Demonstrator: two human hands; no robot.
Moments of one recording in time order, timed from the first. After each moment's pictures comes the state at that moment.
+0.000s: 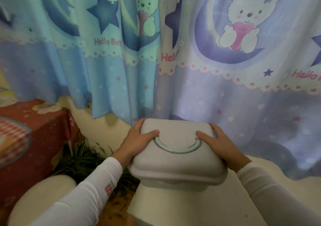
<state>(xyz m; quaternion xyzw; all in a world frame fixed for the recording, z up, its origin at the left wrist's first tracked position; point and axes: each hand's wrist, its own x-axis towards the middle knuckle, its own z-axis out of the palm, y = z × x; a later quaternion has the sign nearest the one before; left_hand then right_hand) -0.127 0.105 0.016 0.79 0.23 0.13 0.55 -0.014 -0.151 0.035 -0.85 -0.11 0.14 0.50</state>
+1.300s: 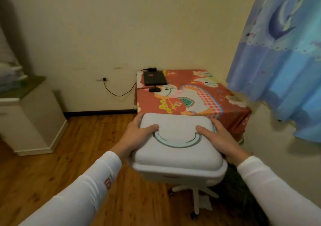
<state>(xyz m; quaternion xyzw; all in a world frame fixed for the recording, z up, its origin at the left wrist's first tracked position) -0.727 0.275 0.030 0.53 0.61 0.37 0.46 -0.447 0.256 0.035 -0.64 -0.52 0.39 0.40</state>
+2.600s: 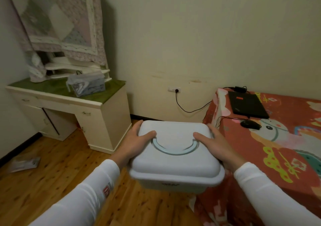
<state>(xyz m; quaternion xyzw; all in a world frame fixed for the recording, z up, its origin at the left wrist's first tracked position) -1.130 0.494 0.014 0.40 0.74 0.42 0.34 -0.874 0.597 0.005 -0.52 -0.64 0.48 0.30</state>
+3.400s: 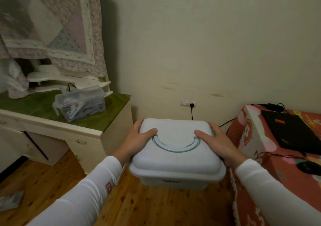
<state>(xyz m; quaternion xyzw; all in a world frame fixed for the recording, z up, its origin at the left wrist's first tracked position) -1.389 0.756 0.001 0.42 0.71 0.44 0.35 -1.130 0.846 0.011 -0.55 -0.64 0.46 0.29</state>
